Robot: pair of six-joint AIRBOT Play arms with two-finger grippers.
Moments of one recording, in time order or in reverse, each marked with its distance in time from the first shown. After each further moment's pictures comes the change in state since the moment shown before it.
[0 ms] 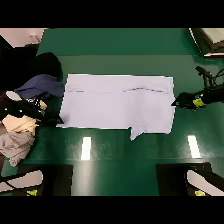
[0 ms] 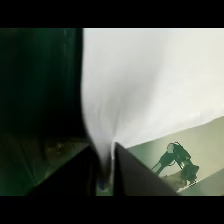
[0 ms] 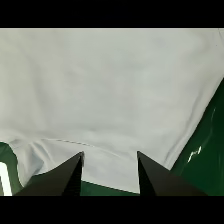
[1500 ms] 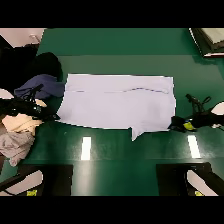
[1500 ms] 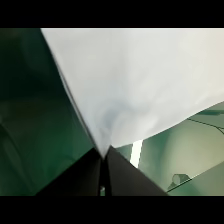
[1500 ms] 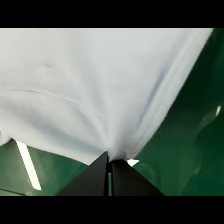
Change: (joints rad) left arm -0.001 0.166 0.016 -0.063 -0.023 0.039; right arm 0.001 0.159 -0.366 -0.034 -0.050 0.050
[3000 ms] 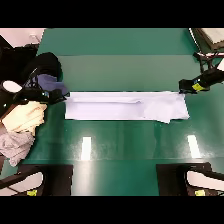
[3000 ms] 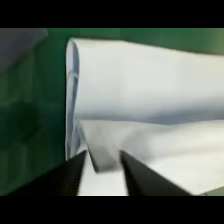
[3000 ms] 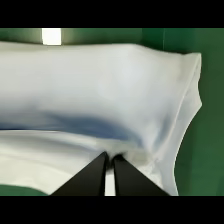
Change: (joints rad) left arm -0.140 -0.087 0.119 -0.114 0.382 -0.097; right arm 0.085 -0.413 0.688 -0.247 -0.011 0.057
